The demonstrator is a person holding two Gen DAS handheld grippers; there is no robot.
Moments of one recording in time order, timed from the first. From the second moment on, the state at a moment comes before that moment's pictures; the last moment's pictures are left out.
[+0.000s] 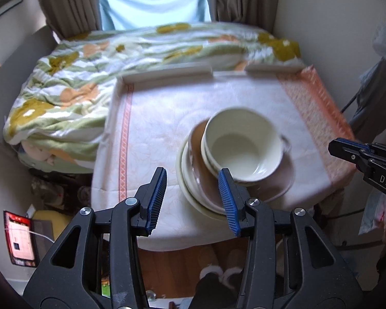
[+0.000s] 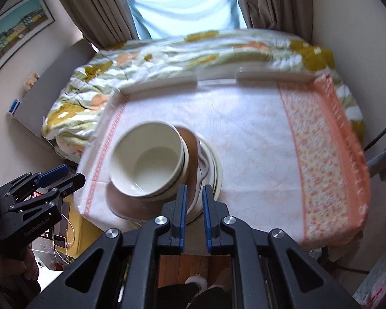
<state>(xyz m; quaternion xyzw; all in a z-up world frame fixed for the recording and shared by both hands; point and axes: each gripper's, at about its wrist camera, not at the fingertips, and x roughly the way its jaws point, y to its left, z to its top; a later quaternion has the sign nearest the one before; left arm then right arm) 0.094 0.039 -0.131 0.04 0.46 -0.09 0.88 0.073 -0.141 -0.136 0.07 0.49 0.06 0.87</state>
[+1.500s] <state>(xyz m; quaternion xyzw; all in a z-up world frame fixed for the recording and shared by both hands) -0.019 0.012 0.004 0.02 0.22 -0.04 0.98 -0.025 -0.167 0.008 0.00 0.25 -0.02 0.97</state>
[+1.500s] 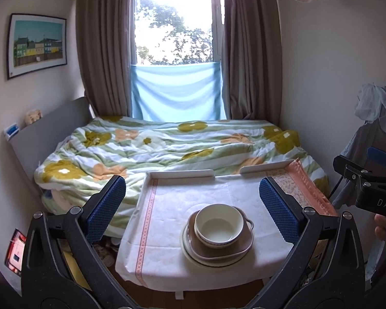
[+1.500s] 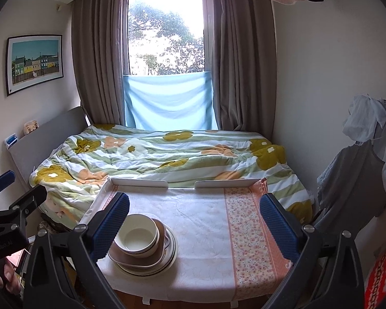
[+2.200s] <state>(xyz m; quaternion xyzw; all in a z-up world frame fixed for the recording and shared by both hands) -0.020 0.009 0.008 0.02 0.21 -0.04 0.98 -0.021 -0.172 0.010 0.00 0.25 -0.02 0.97</state>
